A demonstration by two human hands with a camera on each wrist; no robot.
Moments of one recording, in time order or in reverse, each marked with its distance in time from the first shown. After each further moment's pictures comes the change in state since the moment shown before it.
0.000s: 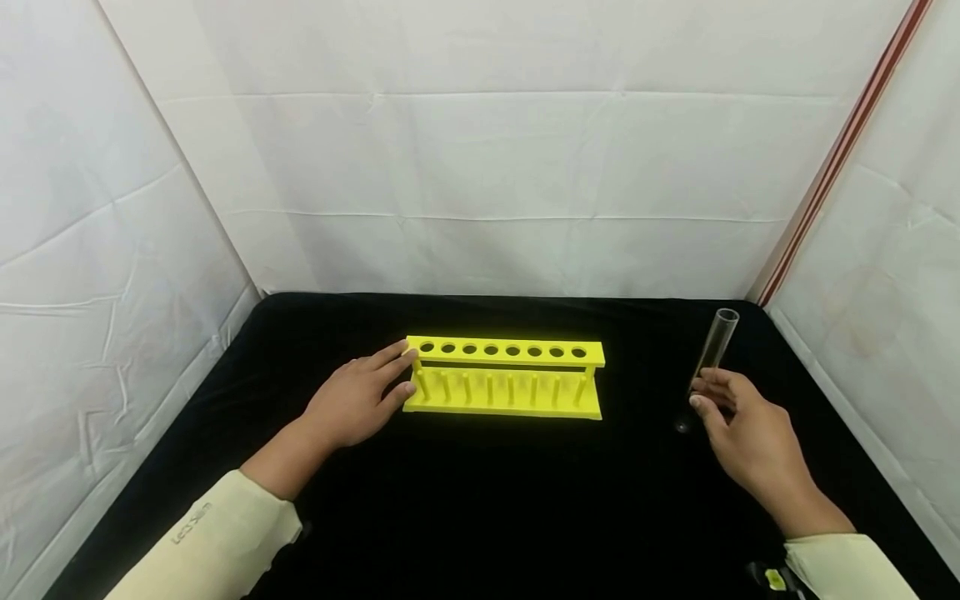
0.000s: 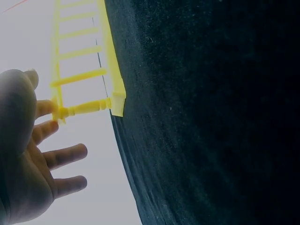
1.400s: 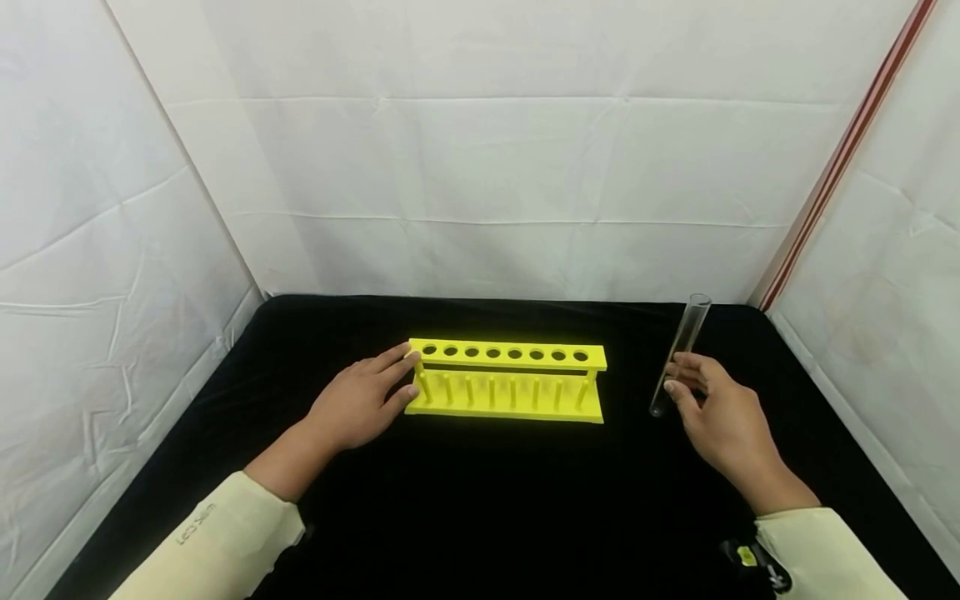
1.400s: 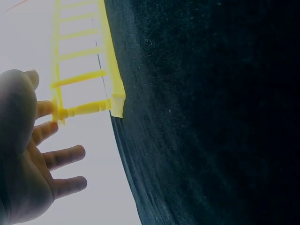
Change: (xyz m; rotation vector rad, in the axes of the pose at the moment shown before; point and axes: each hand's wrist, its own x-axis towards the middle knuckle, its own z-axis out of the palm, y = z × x) left_hand 0.000 0.000 0.001 0.001 0.017 0.007; right_hand 0.021 -0.025 0.008 0.061 -0.027 -0.074
